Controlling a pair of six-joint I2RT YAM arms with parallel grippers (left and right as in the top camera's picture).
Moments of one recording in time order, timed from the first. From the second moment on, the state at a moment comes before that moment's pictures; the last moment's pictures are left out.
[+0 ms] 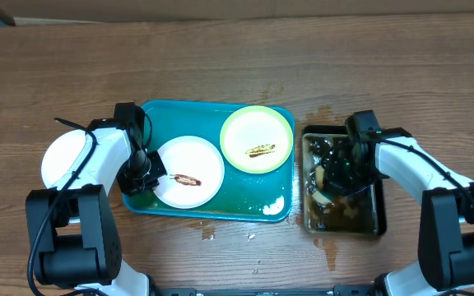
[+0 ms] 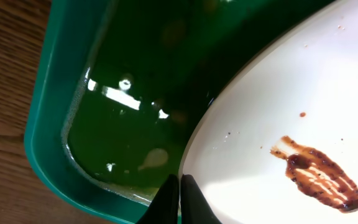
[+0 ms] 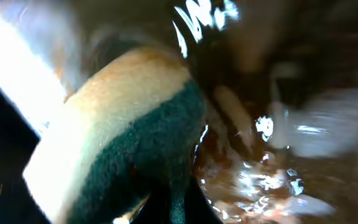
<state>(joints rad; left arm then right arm) 0.06 1.76 1.07 -1.00 0.01 -0.42 0.13 1.72 0.93 -0.81 -0.28 0.53</state>
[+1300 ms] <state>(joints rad) 0.06 1.76 1.07 -0.99 0.01 -0.41 0.47 1.70 1.20 -0.81 -0.27 0.40</state>
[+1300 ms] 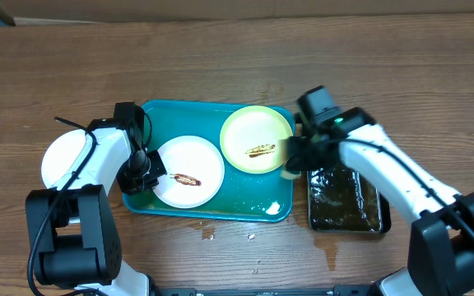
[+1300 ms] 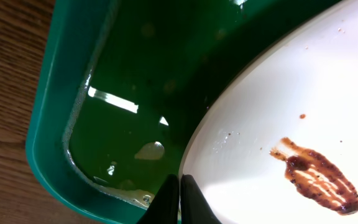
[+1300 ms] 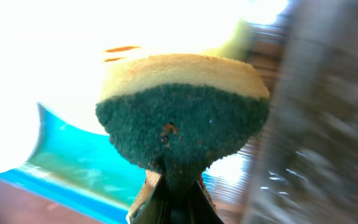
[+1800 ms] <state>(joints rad) 0.06 1.76 1.07 -0.97 0.04 -0.30 0.78 1.77 1.20 -0.25 -0.45 0.57</state>
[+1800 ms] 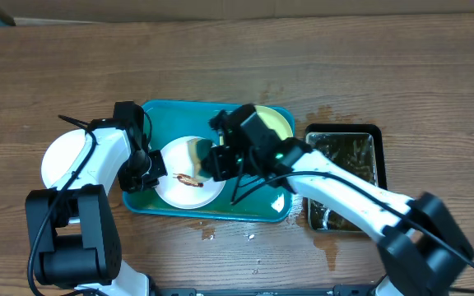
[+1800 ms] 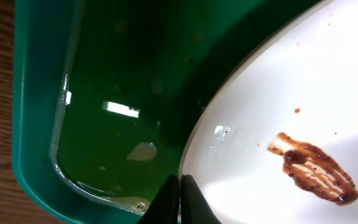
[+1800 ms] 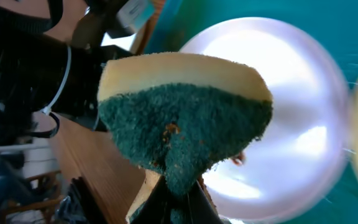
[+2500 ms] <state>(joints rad) 0.01 1.76 1.07 -0.98 0.06 -0.28 0.86 2.03 1.20 0.08 -0.54 0.67</state>
